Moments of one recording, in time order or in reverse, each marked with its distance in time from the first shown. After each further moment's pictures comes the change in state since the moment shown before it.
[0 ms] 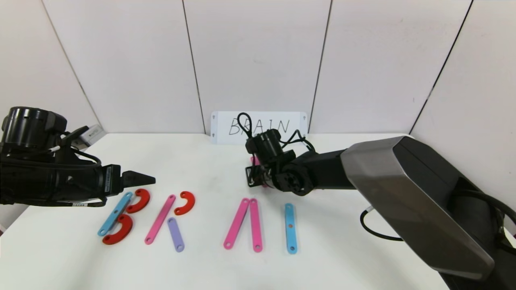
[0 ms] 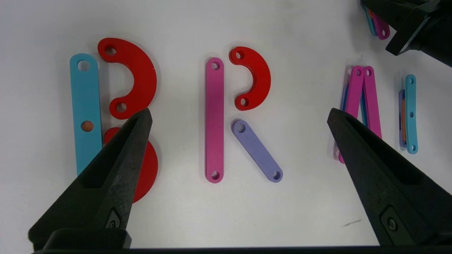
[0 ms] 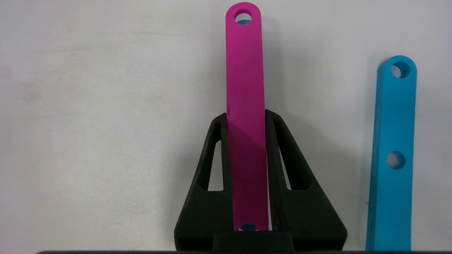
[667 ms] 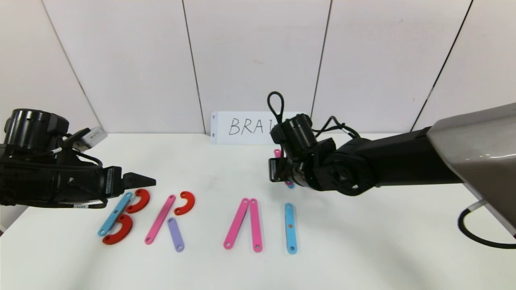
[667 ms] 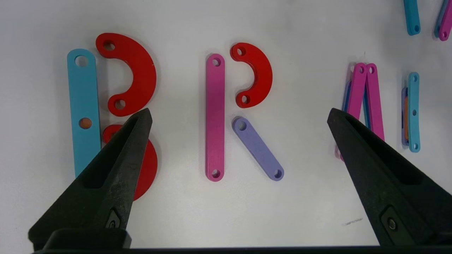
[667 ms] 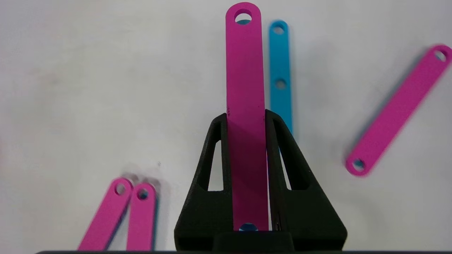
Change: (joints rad) left arm -0.001 0.006 0.006 0.000 0.000 0.000; right arm -0.004 -0.328 0.365 -0.011 -0.076 0.127
